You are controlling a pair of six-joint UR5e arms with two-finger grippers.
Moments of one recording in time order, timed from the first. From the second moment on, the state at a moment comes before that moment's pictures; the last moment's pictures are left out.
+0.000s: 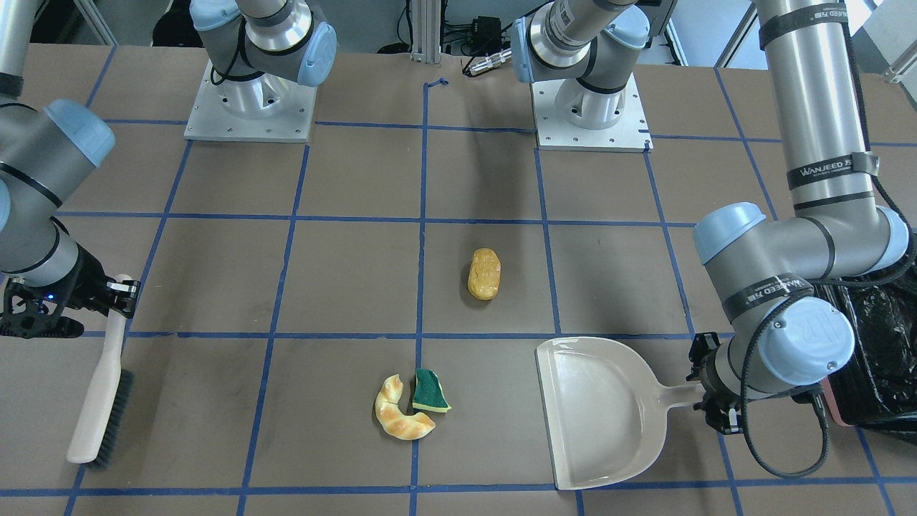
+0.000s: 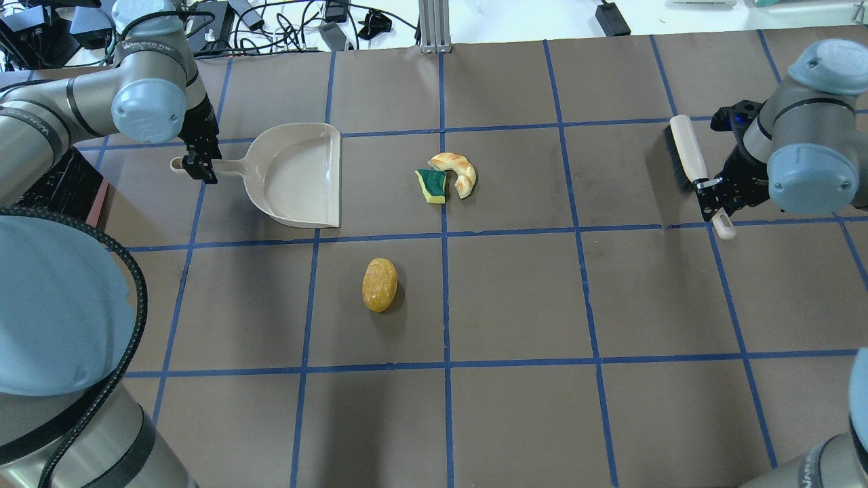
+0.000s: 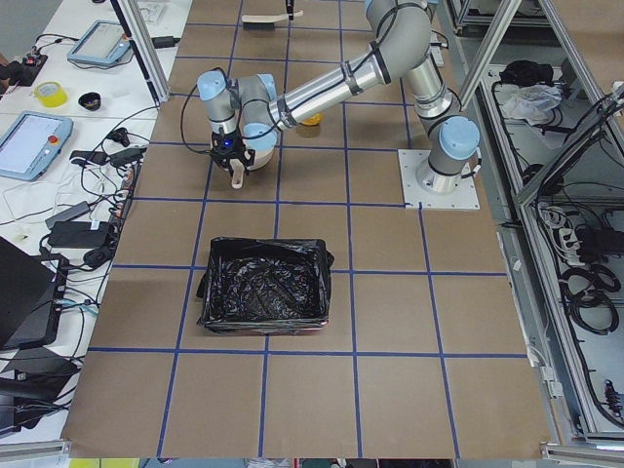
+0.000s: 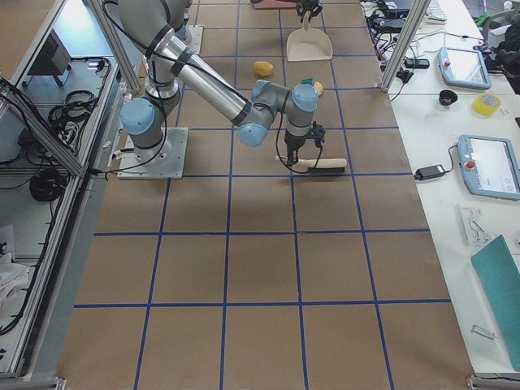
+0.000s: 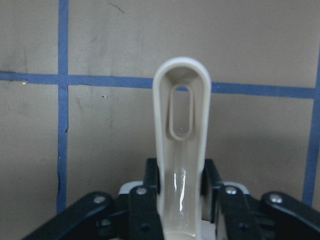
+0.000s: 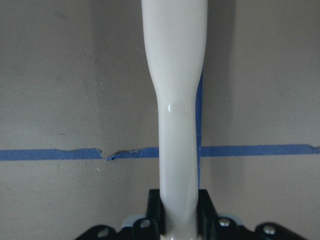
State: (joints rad) left arm -1.38 -2.15 -1.45 -1.16 1.74 -1.44; right arm 1.19 -1.26 1.89 -2.16 -1.62 -0.38
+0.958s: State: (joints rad) left arm -1.49 -2.18 -1.30 -1.31 1.77 -1.57; right arm 1.45 -1.31 1.87 -2.17 -1.62 -0.10
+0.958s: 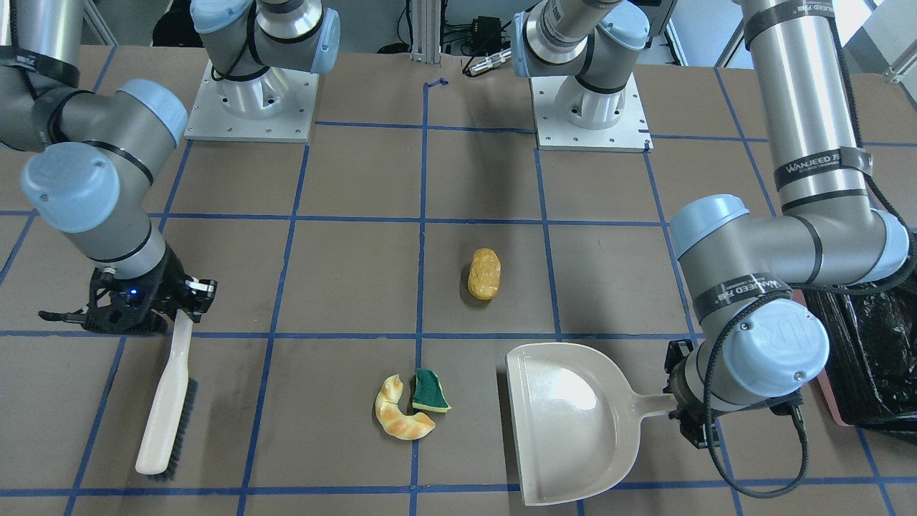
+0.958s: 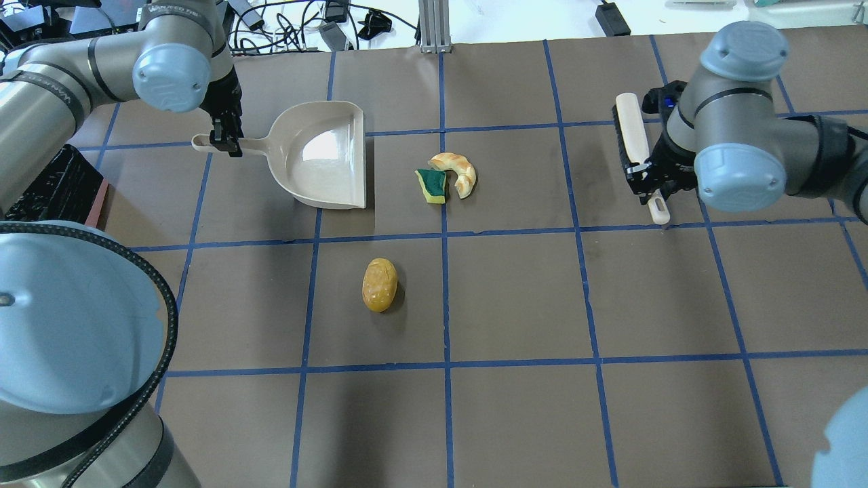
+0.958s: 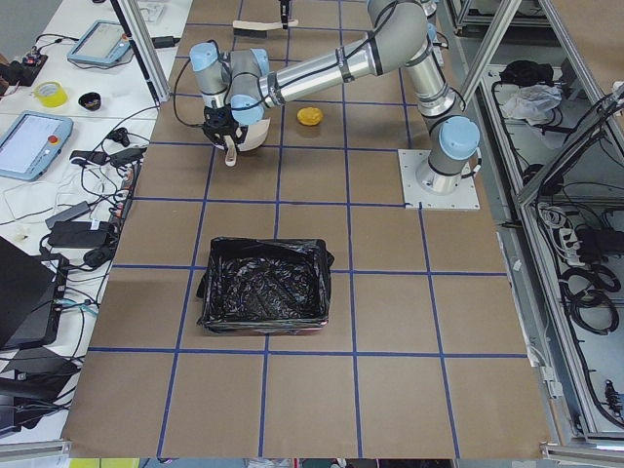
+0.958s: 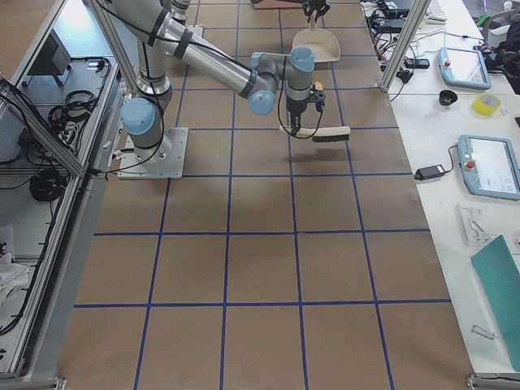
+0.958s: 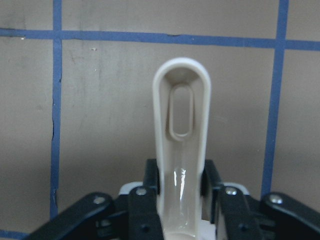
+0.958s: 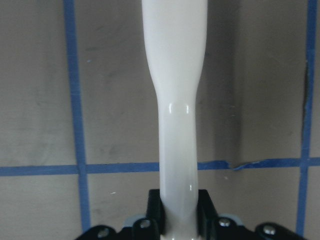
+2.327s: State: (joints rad) left arm -1.71 -2.24 -1.25 -1.38 1.88 -1.80; right arm 1.84 -1.23 1.85 -2.16 -1.55 0.34
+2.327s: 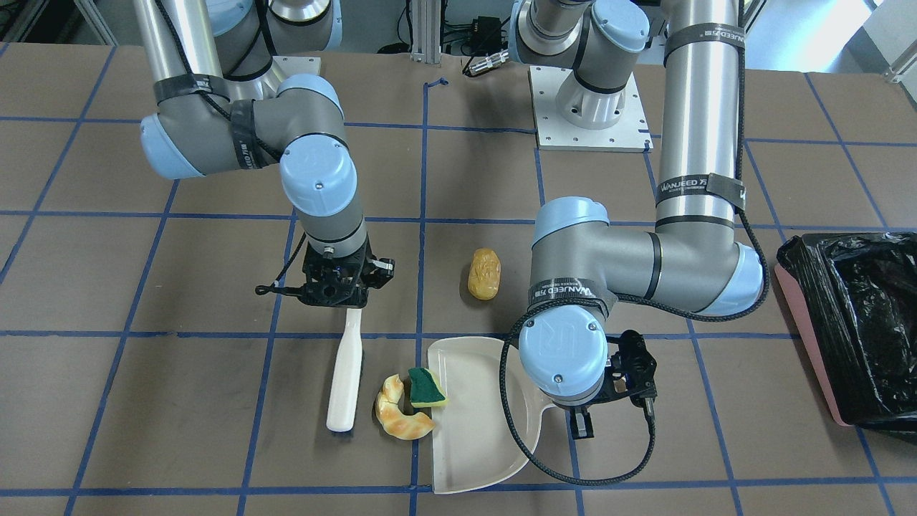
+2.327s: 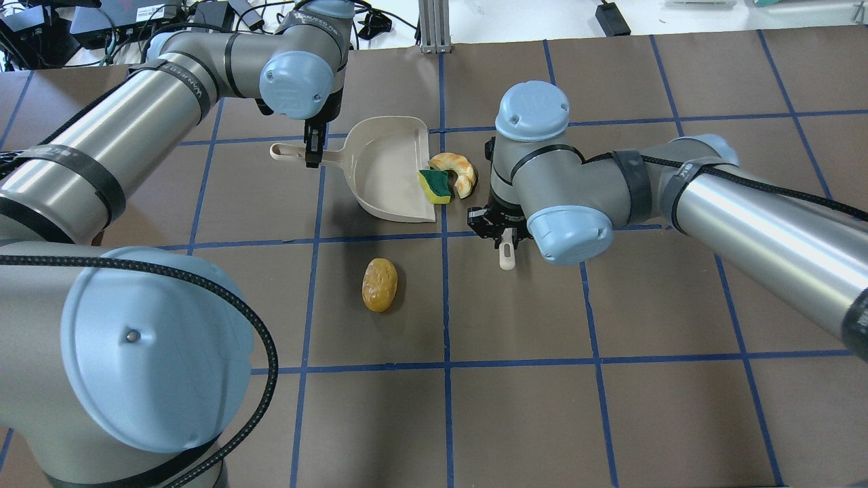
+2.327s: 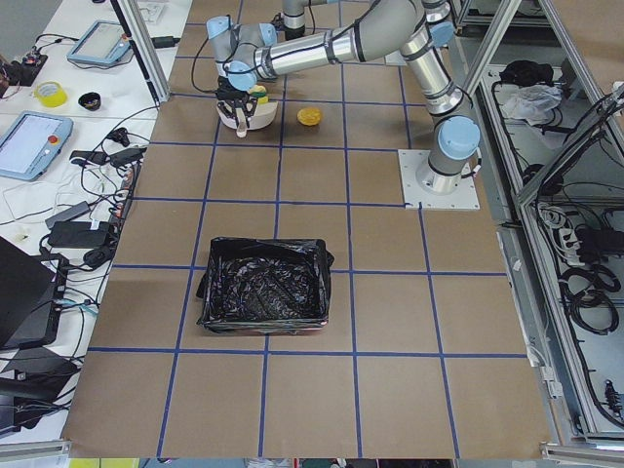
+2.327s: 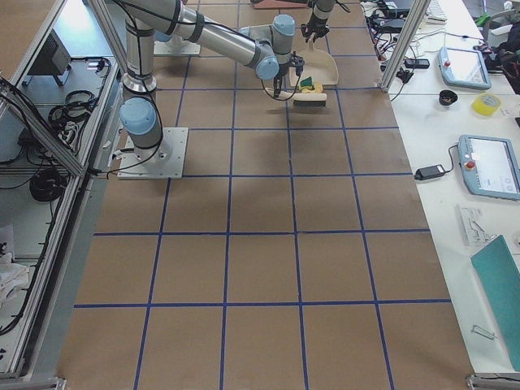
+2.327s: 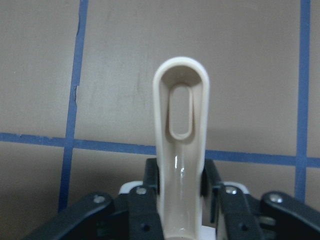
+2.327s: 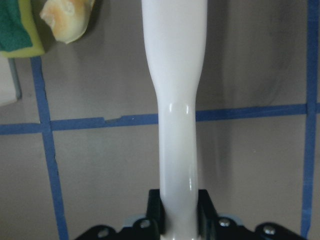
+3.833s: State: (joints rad) left arm -1.71 -2.22 -1.27 -1.33 1.70 -1.66; right arm 2.00 -1.19 1.67 -2.04 -1.48 0.54
